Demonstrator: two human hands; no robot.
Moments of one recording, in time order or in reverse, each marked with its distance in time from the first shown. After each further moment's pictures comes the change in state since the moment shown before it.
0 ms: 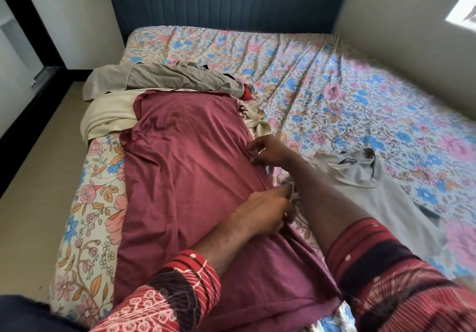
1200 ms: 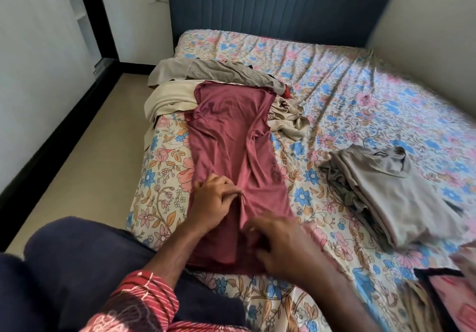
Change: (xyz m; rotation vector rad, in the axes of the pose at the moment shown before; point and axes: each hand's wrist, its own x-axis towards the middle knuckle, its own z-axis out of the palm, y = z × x) left_hand -0.206 -0.090 0.011 -0.054 0.685 -0.333; right_hand -0.301 -0.119 0.135 -0.385 -0.073 -0.399
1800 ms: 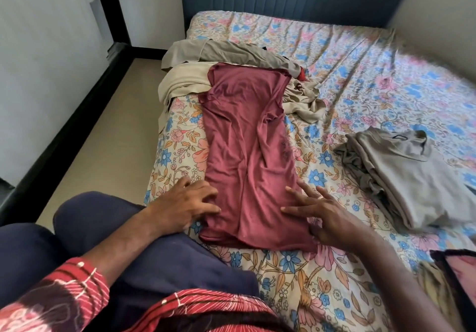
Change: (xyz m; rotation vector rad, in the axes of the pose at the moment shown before) left_hand -0.065 -0.065 -0.084 0.541 -0.340 0.624; right_hand -0.011 0.114 0.015 -0.140 -0.150 -0.147
